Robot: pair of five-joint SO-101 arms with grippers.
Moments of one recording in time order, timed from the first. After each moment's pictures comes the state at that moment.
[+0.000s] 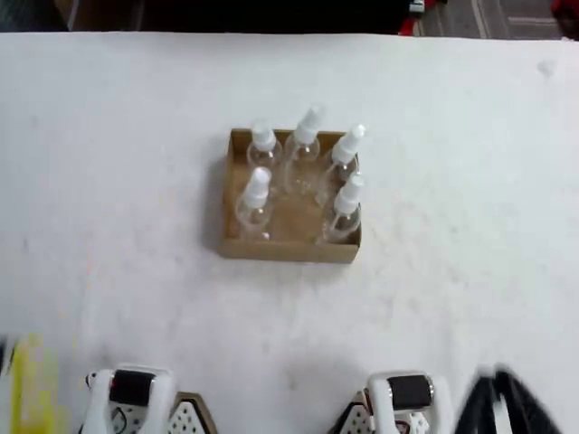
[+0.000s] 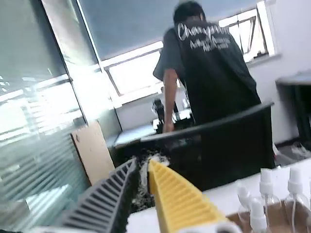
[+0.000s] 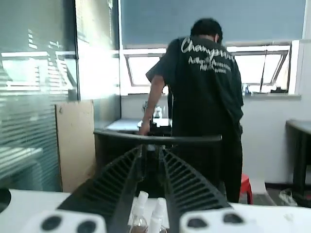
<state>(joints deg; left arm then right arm) -1.0 -86.1 -13.1 99.0 -16.7 -8.0 -88.6 -13.2 96.9 -0.6</state>
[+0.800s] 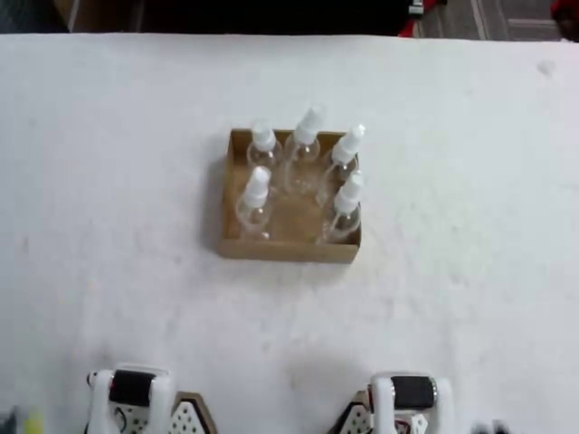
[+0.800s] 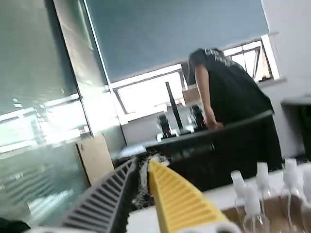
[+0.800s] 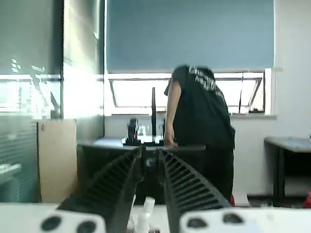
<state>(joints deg) -0.9 -105.2 -3.1 102.1 -16.7 -3.7 -103.3 -3.3 97.2 -0.6</state>
